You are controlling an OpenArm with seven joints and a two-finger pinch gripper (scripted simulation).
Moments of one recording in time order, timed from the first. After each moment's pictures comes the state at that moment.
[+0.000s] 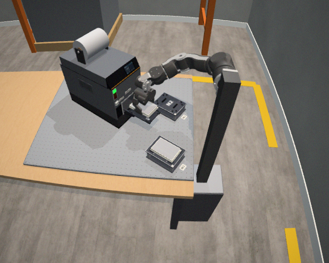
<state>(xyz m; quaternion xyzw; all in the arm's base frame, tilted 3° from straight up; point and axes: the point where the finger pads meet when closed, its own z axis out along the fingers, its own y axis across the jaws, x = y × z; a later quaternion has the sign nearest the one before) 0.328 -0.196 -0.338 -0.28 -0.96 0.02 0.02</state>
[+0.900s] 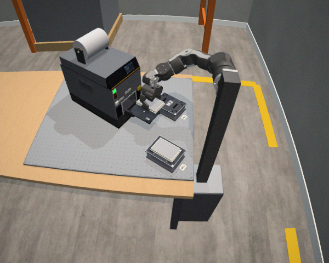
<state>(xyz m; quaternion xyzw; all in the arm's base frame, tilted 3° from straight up) 0.294 -0.225 -0.336 -0.28 -0.96 0.02 0.02</state>
